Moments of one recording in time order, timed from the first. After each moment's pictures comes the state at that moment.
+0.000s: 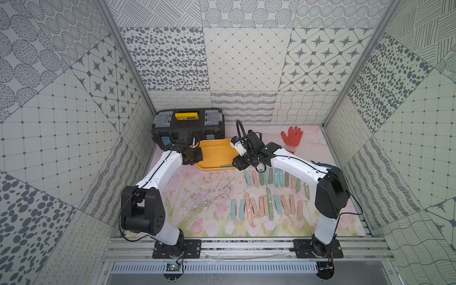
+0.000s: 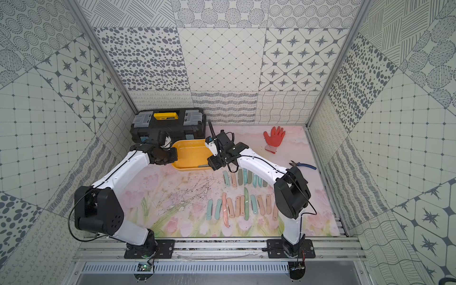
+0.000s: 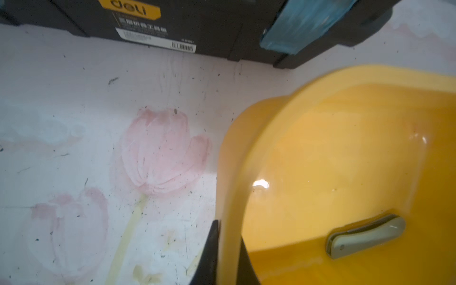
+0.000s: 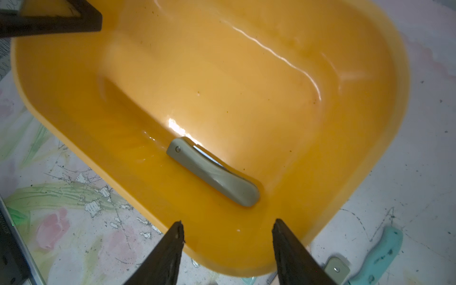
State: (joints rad) left arm -0.14 1.55 1.25 -0.77 0.09 -0.30; right arm 0.74 1.86 1.58 -0.61 -0.11 0.03
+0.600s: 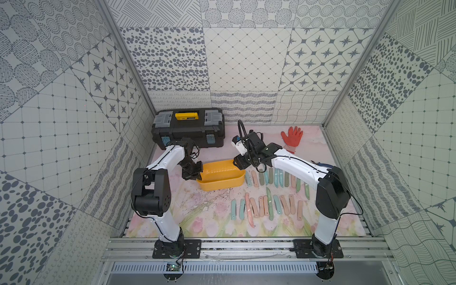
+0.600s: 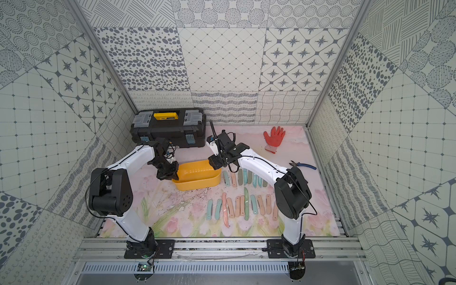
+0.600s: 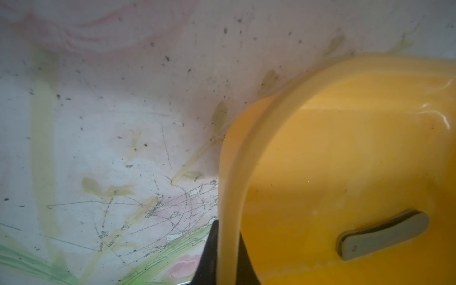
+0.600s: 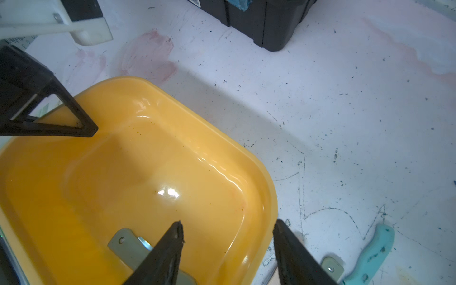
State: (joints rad) left arm -0.09 1.76 1.29 -1.15 0.32 -0.26; right arm 0.74 1.85 1.56 -0.59 -0.10 0.05
